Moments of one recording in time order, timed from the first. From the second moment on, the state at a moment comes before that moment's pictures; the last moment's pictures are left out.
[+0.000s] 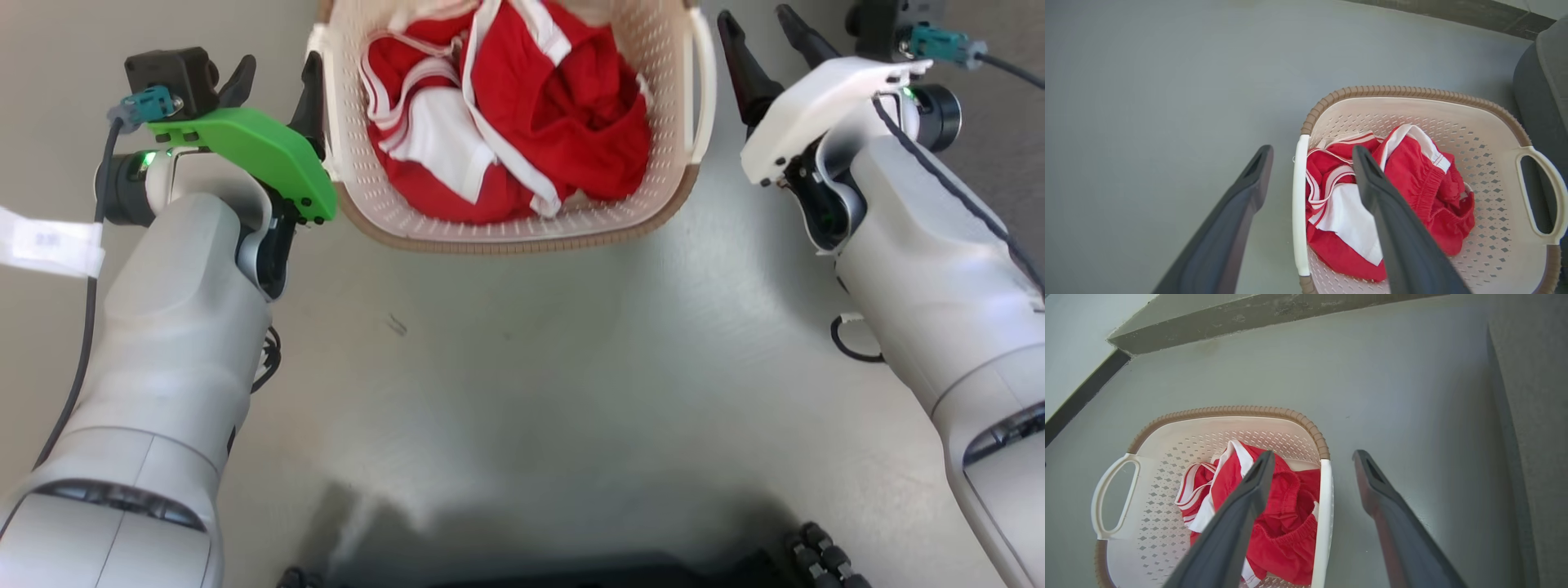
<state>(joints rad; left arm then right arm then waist) -1.05 0.02 -0.48 1.14 -0.65 -0.11 -0.25 -1.04 -0.12 0.61 1.09 0.66 0.11 -0.25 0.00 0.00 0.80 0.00</state>
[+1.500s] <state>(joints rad) -0.47 0.11 -0.32 0.48 -0.37 0.08 -0.25 -0.49 -0.16 0.36 0.61 0.46 -0.03 -0.25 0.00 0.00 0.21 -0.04</state>
